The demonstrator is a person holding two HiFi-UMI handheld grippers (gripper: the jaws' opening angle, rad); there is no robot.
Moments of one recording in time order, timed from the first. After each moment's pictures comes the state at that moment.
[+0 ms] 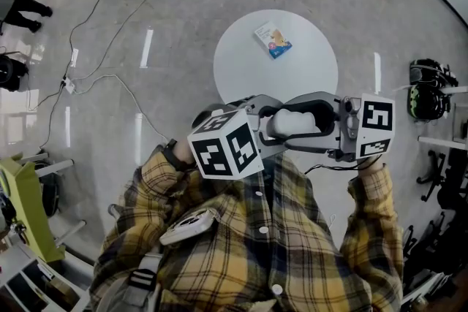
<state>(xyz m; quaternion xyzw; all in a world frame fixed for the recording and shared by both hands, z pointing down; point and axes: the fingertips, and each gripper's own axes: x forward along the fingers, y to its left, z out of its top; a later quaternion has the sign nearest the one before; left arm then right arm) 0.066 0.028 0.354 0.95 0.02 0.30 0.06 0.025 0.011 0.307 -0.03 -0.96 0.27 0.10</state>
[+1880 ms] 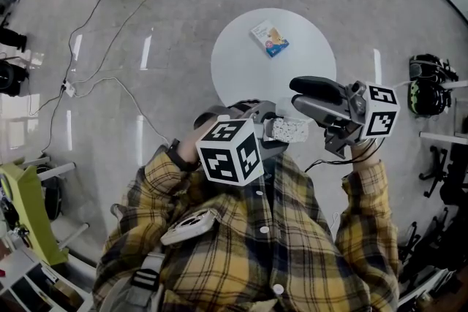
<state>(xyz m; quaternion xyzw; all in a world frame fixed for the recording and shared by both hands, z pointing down) 0.075 0.046 0.377 0.94 0.05 0.34 -0.01 0.057 -0.045 0.298 0.06 -0.91 0.40 -0.06</state>
